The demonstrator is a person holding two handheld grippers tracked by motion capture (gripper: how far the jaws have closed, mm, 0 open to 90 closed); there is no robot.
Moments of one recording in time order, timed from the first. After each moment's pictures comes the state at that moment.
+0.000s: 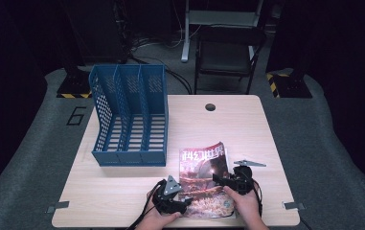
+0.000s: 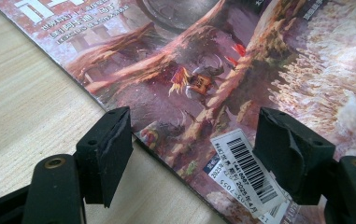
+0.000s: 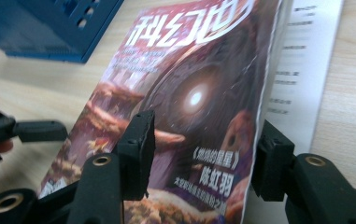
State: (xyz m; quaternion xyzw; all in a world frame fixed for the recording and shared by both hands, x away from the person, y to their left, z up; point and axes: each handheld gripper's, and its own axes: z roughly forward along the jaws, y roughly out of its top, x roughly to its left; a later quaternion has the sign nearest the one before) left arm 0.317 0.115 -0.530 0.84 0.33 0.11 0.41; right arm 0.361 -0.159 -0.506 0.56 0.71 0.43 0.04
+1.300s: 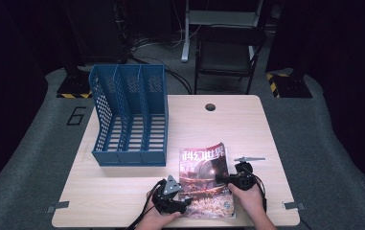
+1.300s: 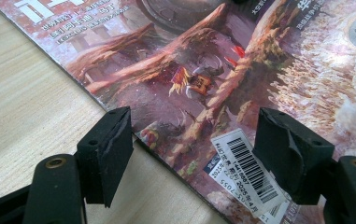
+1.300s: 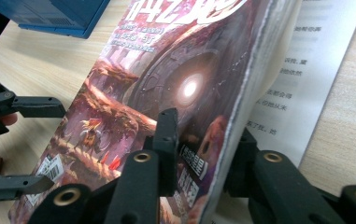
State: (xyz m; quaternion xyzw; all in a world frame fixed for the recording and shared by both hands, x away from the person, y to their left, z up) left arm 0.318 0.115 -0.530 0.84 0.33 0.10 0.42; right arm 0.381 -0.174 -0.515 0.54 0.74 0.41 -0.03
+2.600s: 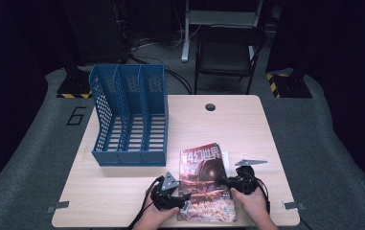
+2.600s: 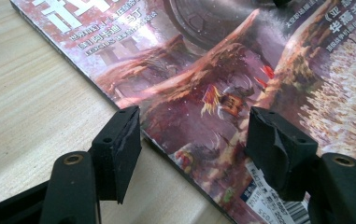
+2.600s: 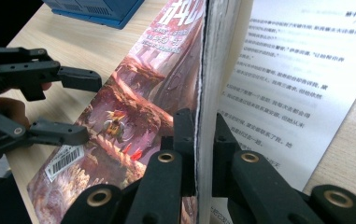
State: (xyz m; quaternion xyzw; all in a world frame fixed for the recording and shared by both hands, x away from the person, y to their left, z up) left arm 0.329 0.120 -0.529 0.84 0.34 0.10 0.42; right arm 0.364 -0.174 -0.504 0.48 0.76 0.43 -0.01
